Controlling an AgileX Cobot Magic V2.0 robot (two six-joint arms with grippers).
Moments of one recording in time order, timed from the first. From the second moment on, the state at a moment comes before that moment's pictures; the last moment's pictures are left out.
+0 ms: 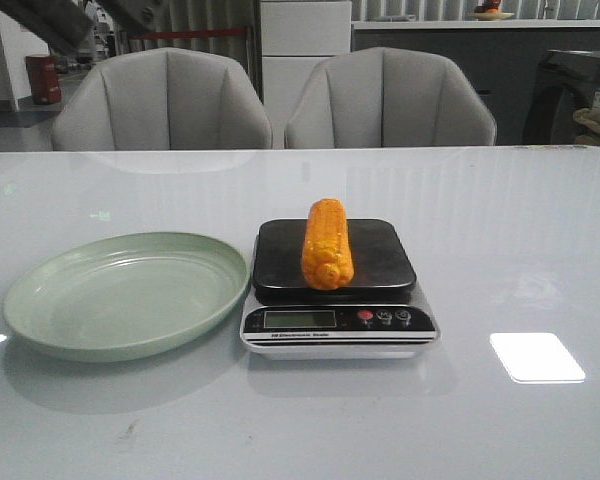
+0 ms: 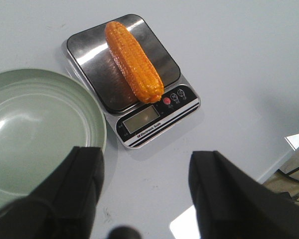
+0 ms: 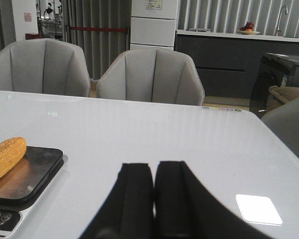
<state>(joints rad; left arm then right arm) -0.60 1.11 -1.00 -0.28 0.71 0.06 0.05 -0.01 0.03 -0.05 -0.01 0.04</state>
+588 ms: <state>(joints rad) -0.60 0.40 -0.69 -0.18 0.82 0.07 0.05 -0.01 0.03 -0.05 -0.01 0.04</state>
